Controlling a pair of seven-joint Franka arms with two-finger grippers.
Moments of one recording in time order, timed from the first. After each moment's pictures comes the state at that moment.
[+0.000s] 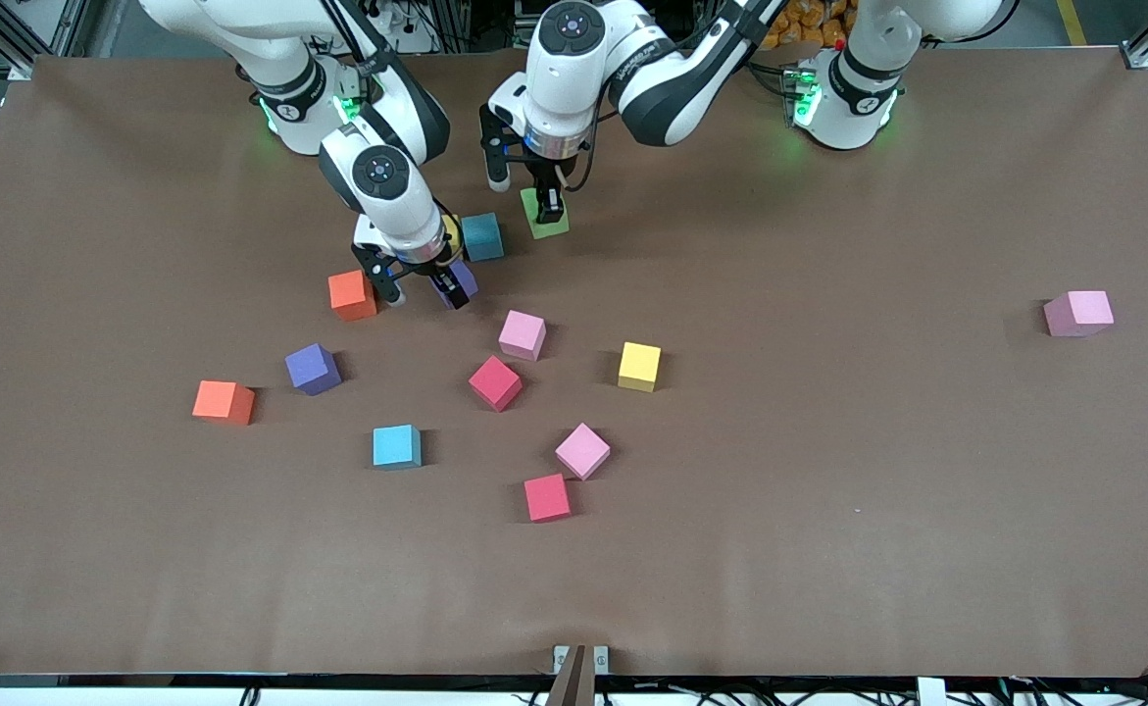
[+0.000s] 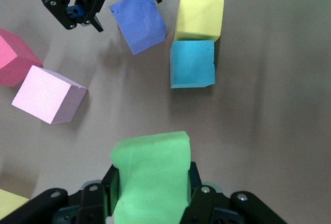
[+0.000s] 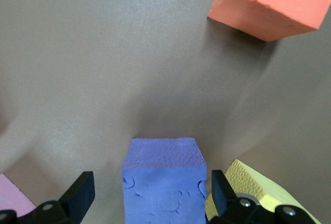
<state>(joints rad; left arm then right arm) -1.05 0.31 -0.04 -1.92 -0.14 2.37 0.42 0.42 0.22 0.21 -2.43 -0.04 2.62 1.62</state>
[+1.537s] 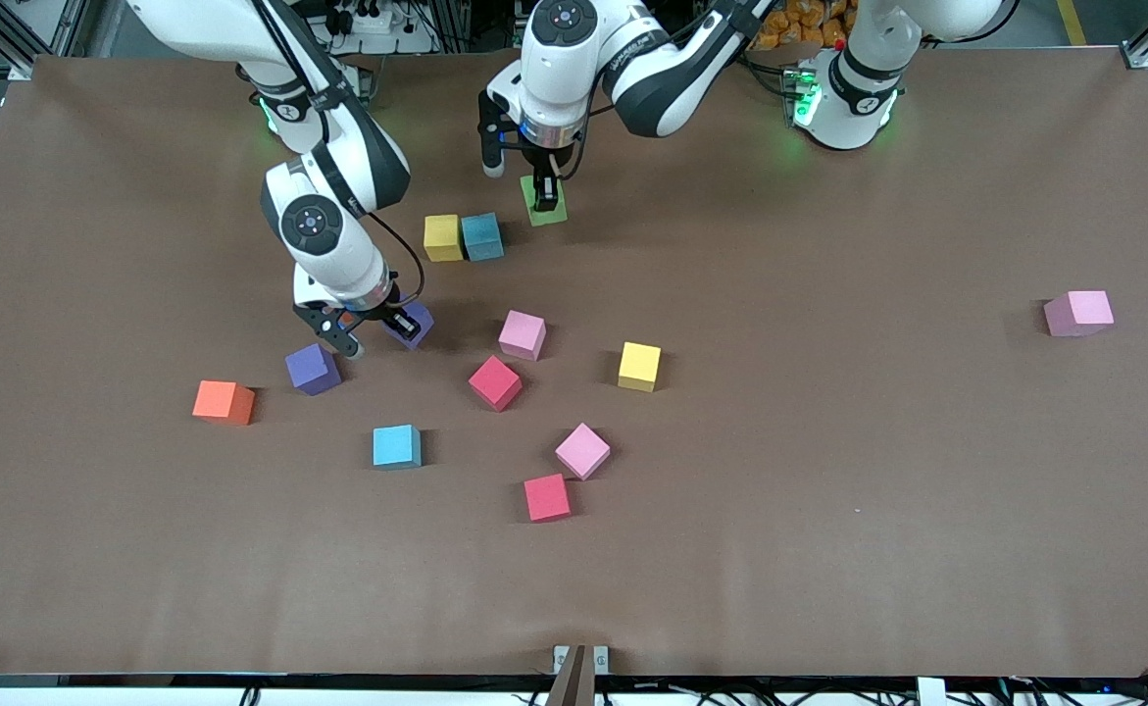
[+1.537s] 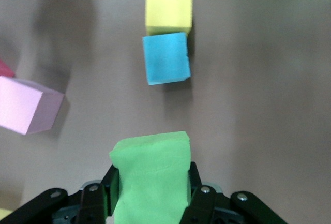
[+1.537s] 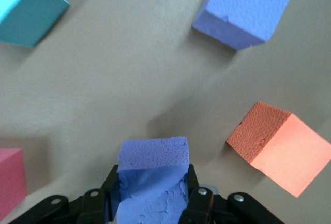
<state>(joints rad) -1.05 0.30 -0.07 -1.94 -0.14 2.35 0.53 0.30 0.24 0.13 -2.23 -0.04 2.40 1.13</state>
